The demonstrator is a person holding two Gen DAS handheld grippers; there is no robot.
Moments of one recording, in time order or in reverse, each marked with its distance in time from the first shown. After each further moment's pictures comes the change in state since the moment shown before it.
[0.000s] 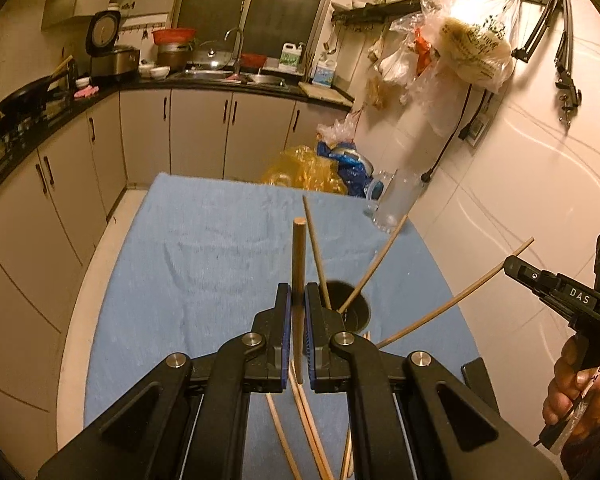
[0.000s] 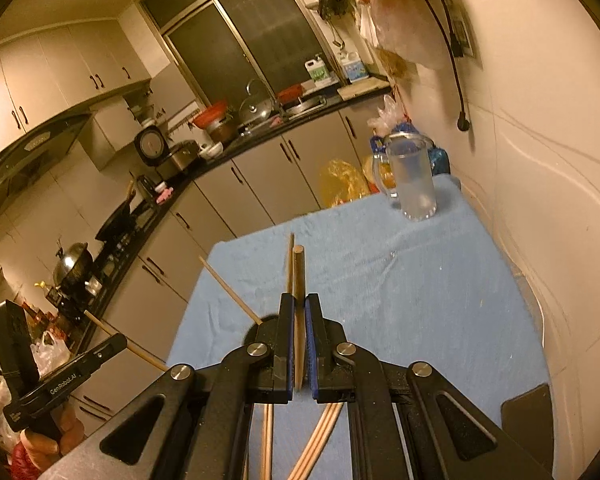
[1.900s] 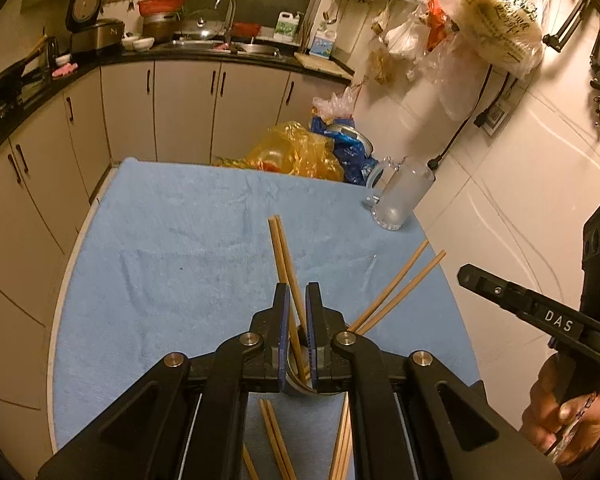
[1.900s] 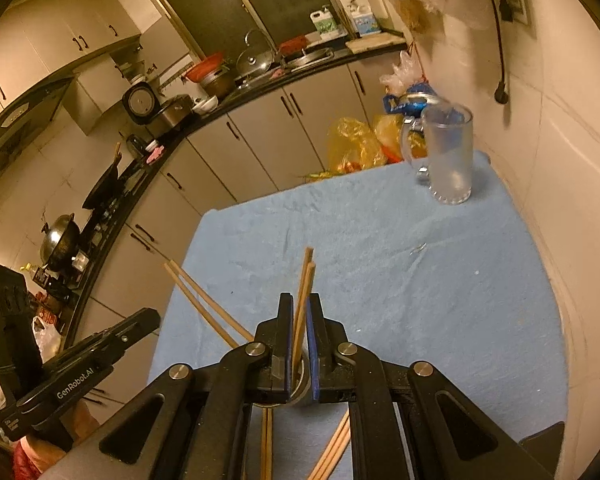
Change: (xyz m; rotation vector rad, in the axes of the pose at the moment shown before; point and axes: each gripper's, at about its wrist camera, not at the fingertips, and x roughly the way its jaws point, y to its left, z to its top) left arm 0.096 -0.018 0.044 -0.022 0.107 -0.020; right arm 0.113 0.012 0.038 -0.025 0.188 -0.016
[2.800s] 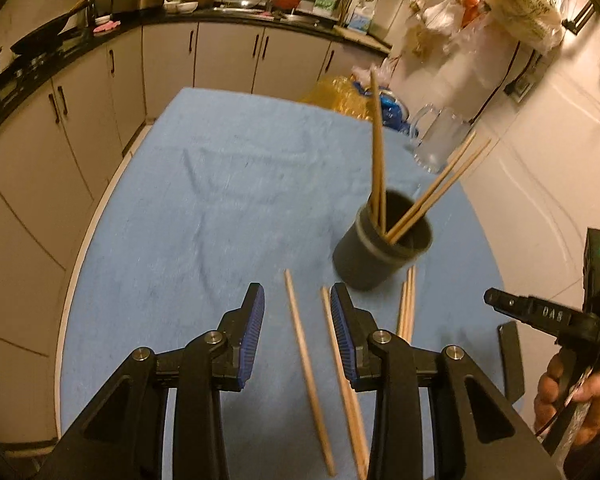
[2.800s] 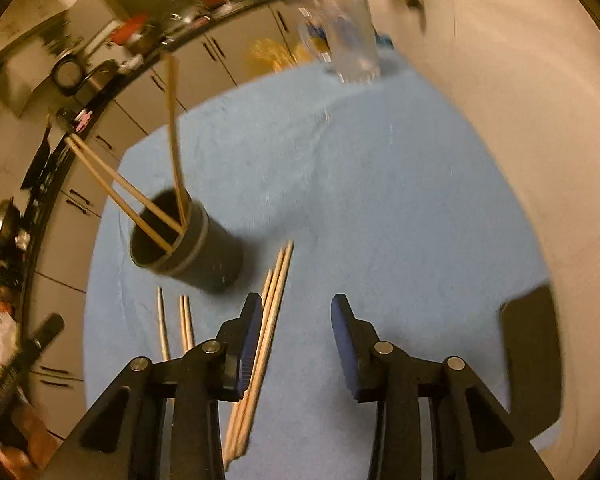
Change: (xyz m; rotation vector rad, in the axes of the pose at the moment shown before) left arm -0.026 0.057 -0.121 -0.079 0.100 0.088; right arm 0.010 -0.053 -0.121 0.164 0.210 -0.211
